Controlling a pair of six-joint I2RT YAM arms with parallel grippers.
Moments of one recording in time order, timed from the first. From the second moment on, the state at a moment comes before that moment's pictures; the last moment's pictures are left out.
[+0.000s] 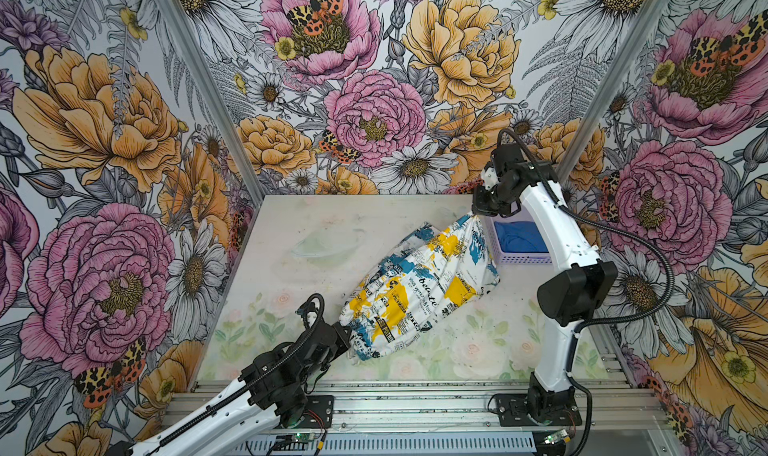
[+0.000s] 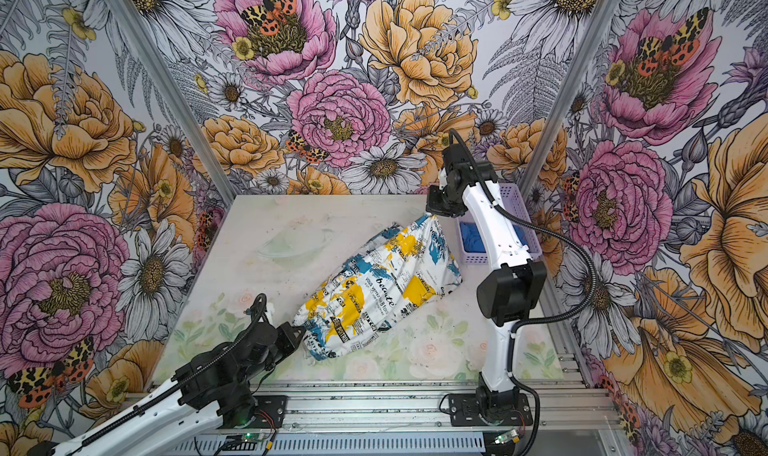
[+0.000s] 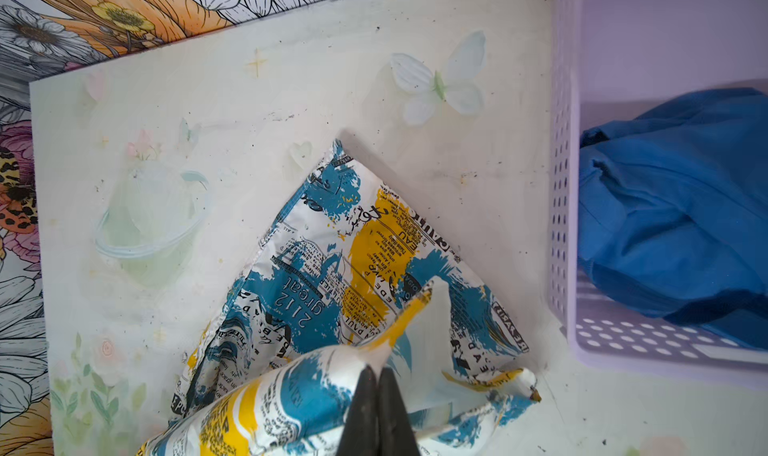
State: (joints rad) left arm -0.87 0.41 0.34 -0.61 -0.29 -1.28; right arm 0.18 2.07 2.32 -1.35 -0.18 0.29
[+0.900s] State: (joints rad) left arm -0.62 0.55 0.27 -0.43 -0.12 -1.15; right arm 0.19 2.38 2.58 -1.36 -0.20 0.26
